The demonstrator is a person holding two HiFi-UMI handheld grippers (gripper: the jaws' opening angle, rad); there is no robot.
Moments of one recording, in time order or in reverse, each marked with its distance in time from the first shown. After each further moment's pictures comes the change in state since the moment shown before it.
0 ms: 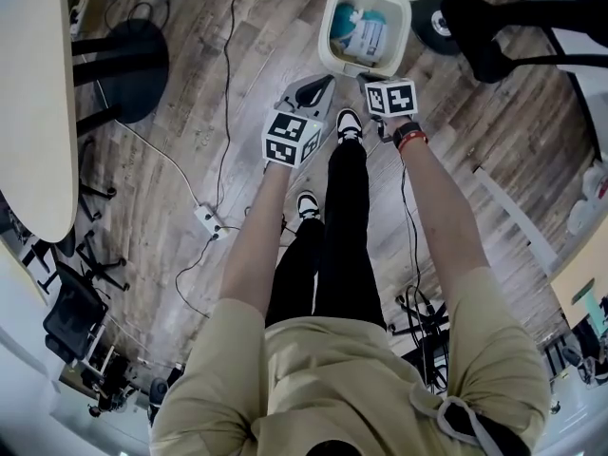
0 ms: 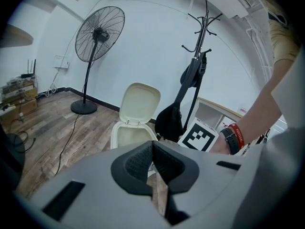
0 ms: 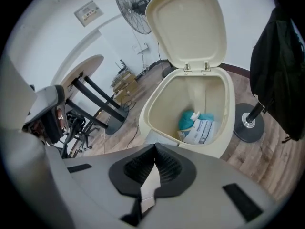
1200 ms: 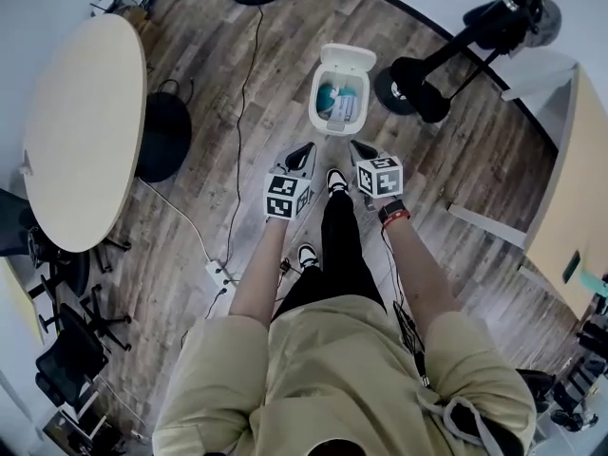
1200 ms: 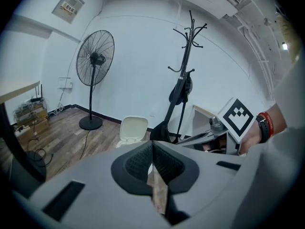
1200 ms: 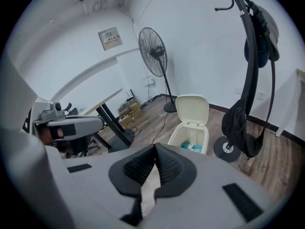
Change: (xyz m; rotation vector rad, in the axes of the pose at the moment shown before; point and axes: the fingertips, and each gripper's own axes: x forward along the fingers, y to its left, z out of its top) left arm -0.226 -0.138 0.121 0.074 -0.071 0.067; right arm -0.315 0.193 0.014 -0.081 -0.348 -0.091
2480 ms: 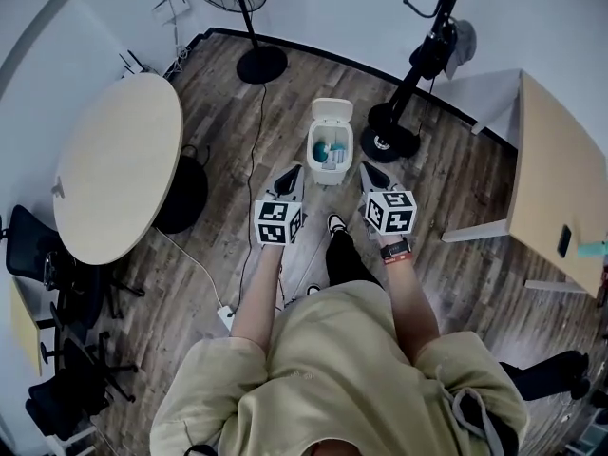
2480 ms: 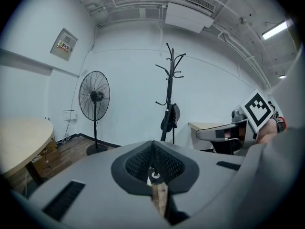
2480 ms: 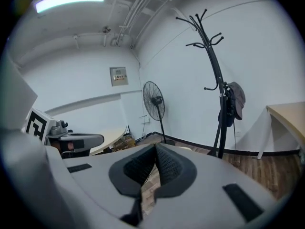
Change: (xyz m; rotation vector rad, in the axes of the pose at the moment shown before) left arm -0.258 -0.124 0.127 0.127 -0.226 0.048; right arm -0.316 0.157 0.069 -0.049 -0.453 -0.157
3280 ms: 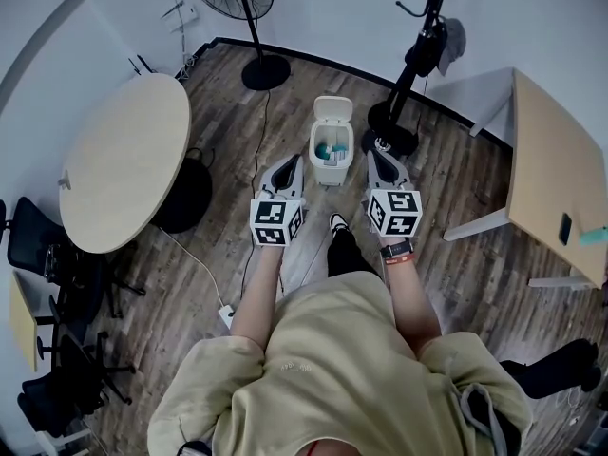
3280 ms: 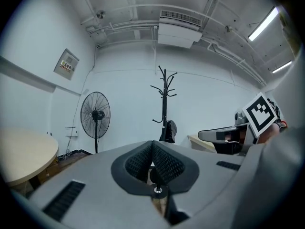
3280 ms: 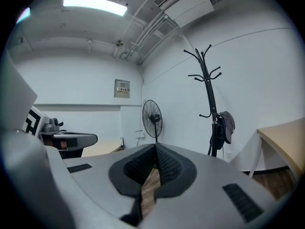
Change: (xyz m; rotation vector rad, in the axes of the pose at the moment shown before) left arm -0.102 -0.047 0.042 0.064 -0.193 0.022; right arm -0.107 0.048 0.037 -0.104 -0.220 -0.081
